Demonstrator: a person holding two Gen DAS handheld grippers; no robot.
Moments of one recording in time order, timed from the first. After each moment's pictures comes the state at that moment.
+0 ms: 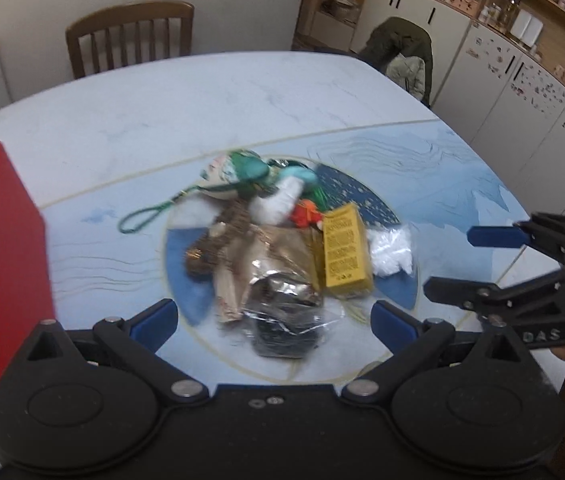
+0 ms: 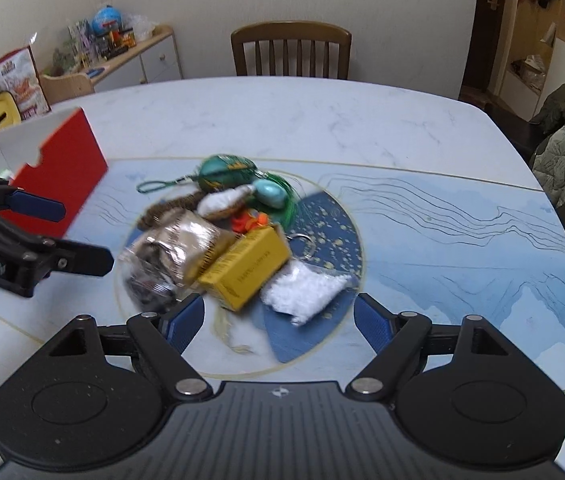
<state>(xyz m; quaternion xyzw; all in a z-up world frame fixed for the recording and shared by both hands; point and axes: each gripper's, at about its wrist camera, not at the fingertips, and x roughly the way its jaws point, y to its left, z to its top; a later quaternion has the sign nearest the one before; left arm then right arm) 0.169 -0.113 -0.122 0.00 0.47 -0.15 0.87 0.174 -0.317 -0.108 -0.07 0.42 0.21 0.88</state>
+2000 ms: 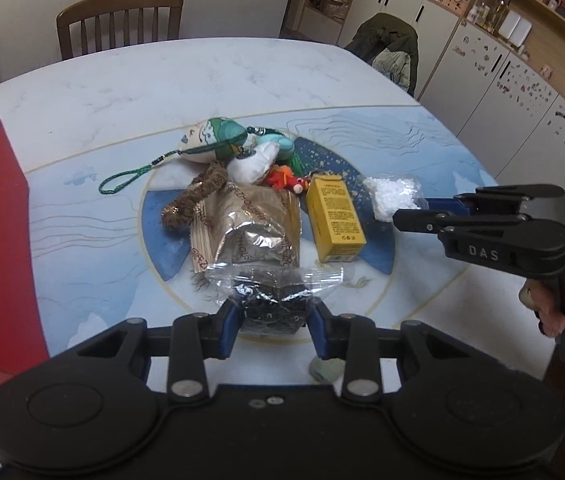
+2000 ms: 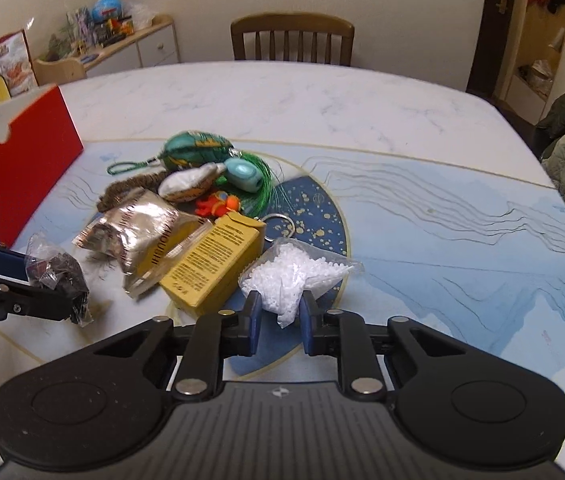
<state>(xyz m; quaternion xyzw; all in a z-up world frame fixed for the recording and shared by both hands) 0.137 -0.109 -0.128 -0.02 0.47 -0.18 0.86 0.195 -0.328 -0.140 -0.08 0.41 0.22 0.88</state>
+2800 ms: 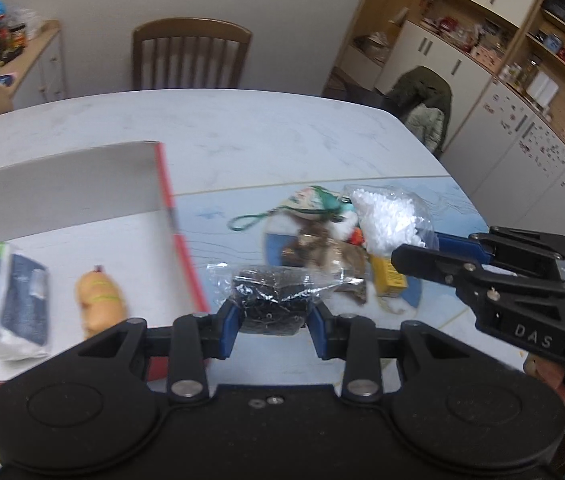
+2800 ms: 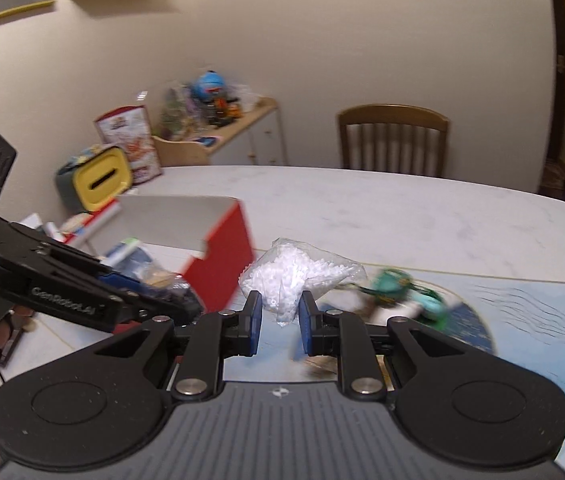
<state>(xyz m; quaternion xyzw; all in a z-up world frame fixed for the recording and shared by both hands) 0.110 0.013 -0.037 -0.07 0.45 -0.12 0.88 0.121 -0.213 -0.024 -0.03 0.31 0.35 0.88</state>
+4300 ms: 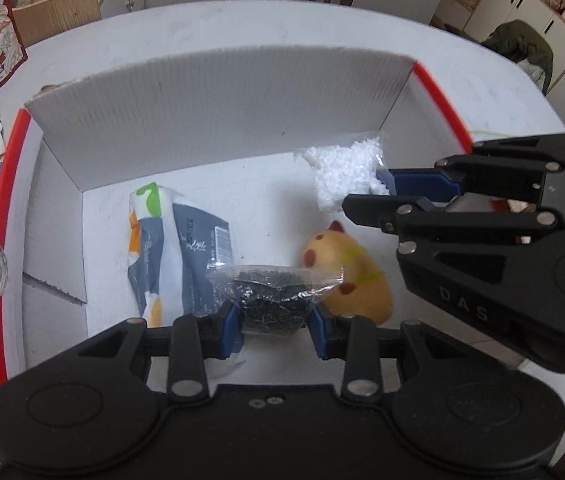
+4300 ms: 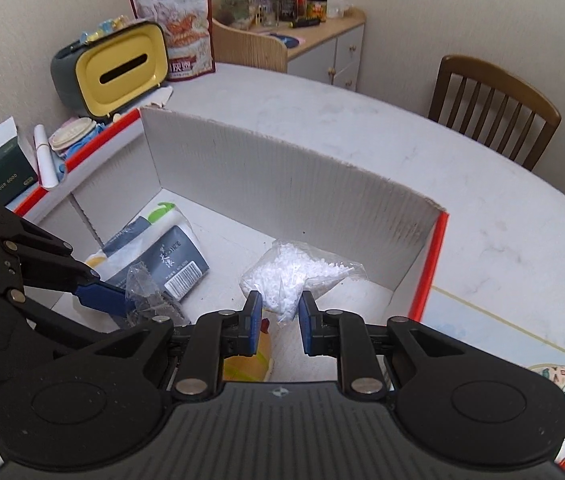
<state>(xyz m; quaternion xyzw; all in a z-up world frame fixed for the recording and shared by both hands) 0.179 0.157 -0.128 -0.04 0.57 -0.03 0.82 0.194 0.053 -0.098 -0.18 0.41 0.37 0.81</state>
